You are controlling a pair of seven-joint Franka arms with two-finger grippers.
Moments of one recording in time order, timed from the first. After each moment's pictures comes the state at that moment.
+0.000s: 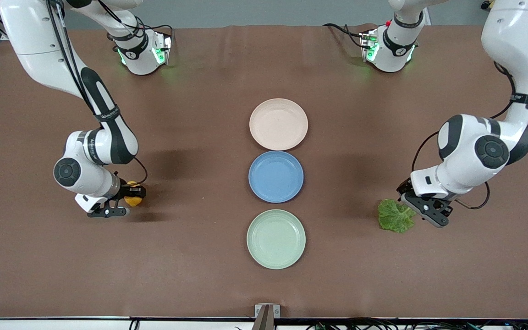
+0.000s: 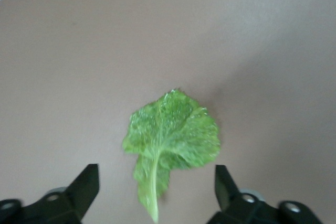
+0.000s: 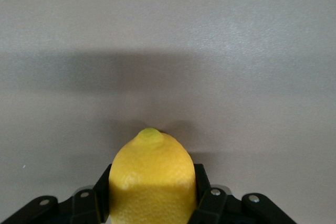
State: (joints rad) left arm 0.29 0.43 -0.46 -1.80 0.23 2.31 0.42; right arm 0.09 0.56 -0.02 -1.92 0.05 2.42 -0.02
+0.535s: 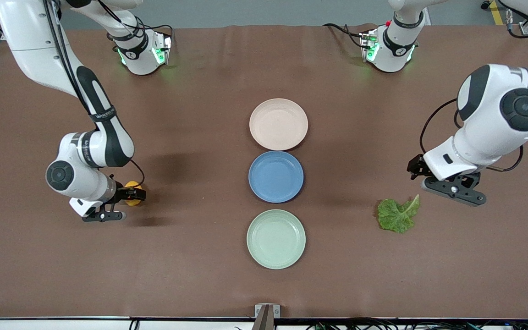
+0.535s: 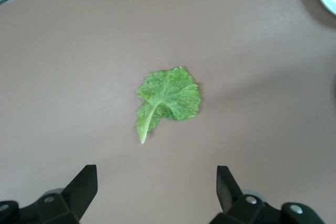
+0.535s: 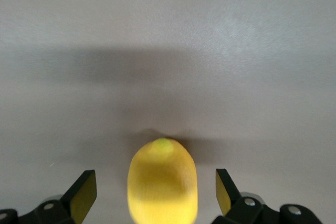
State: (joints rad) left arm 0.29 0.24 -0.52 -1.70 0.23 1.97 0.08; right arm 0.09 0.55 -0.02 -1.79 0.05 2.23 -0.02
